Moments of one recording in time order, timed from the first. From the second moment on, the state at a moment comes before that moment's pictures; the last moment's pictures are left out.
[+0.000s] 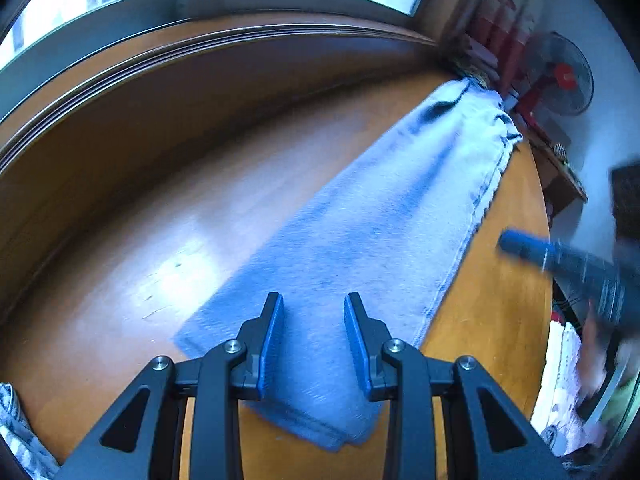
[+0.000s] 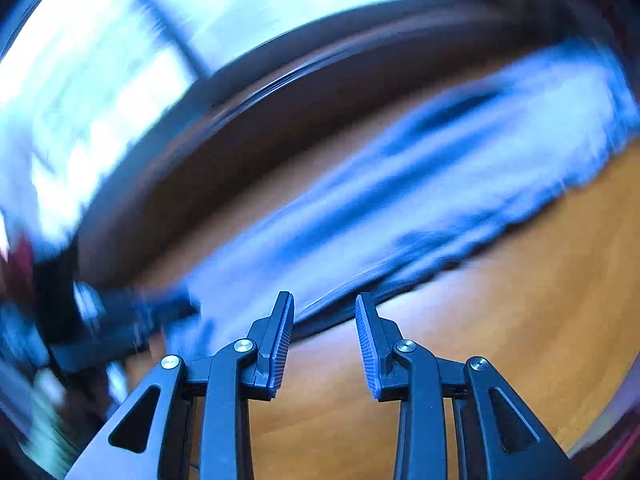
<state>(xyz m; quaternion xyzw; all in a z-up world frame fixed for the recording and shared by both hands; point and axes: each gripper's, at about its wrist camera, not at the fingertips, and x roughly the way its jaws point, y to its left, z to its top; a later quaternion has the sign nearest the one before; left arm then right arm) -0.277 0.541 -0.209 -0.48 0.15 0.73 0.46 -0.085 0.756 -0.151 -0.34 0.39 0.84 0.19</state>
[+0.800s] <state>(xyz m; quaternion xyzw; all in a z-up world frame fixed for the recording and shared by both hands) -0.265 0.534 -0.218 -0.49 0.15 0.74 0.44 -0.039 0.908 -0.222 -0.28 0.60 0.72 0.21</state>
